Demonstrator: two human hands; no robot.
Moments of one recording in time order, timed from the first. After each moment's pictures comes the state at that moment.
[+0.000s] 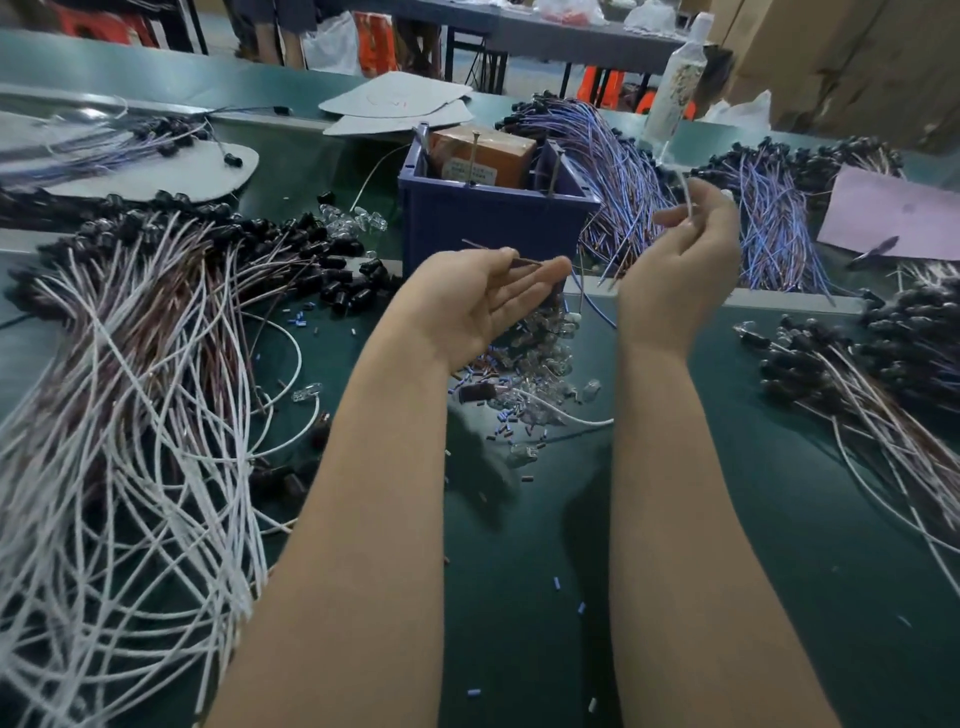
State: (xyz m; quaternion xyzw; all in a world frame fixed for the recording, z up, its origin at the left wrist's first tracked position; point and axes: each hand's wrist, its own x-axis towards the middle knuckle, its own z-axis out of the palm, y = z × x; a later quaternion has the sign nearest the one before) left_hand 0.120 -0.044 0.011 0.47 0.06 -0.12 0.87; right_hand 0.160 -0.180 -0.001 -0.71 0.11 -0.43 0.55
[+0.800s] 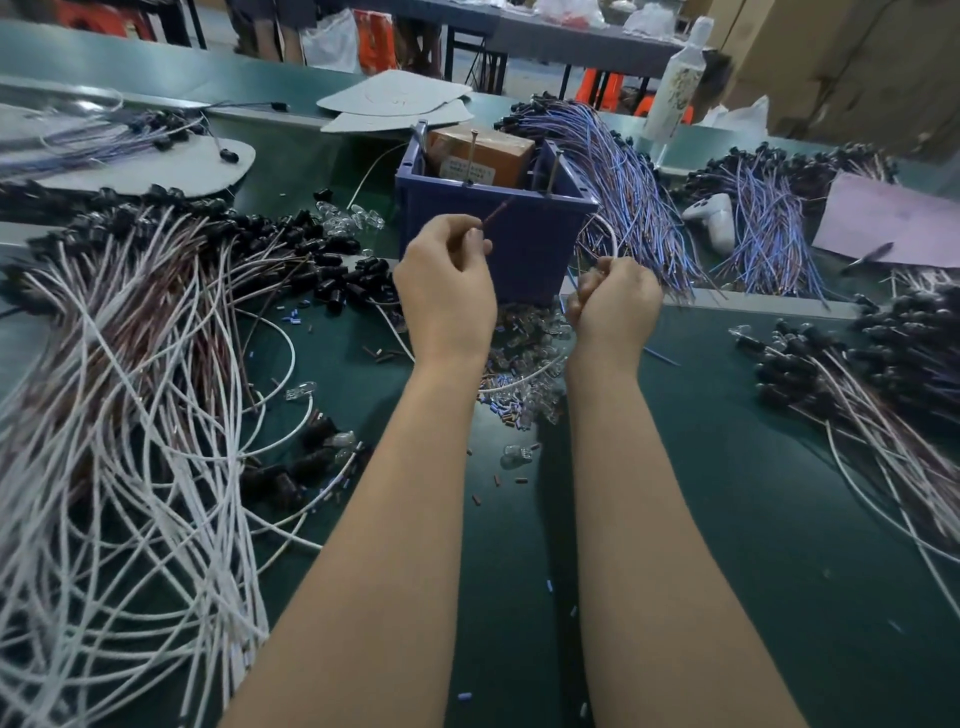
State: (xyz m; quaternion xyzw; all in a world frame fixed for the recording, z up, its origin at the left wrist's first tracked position) left_hand 0.138 -0.056 -0.019 0.74 0.08 0.31 0.60; right_hand 0.158 -0.154 -0.021 -0.55 0.15 -0.22 0.79
